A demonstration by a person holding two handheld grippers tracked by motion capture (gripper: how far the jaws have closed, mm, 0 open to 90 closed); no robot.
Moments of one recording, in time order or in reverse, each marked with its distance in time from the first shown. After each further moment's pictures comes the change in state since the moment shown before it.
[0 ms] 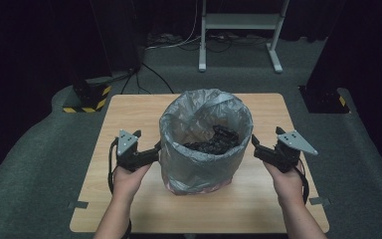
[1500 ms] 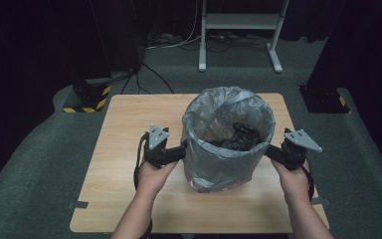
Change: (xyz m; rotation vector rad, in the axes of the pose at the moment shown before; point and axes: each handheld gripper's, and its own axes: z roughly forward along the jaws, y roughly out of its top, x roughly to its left) left arm -0.066 0.022 0.038 0.049 -0.090 0.042; right arm -0.032 -0.014 0.007 0.046 -0.087 0.012
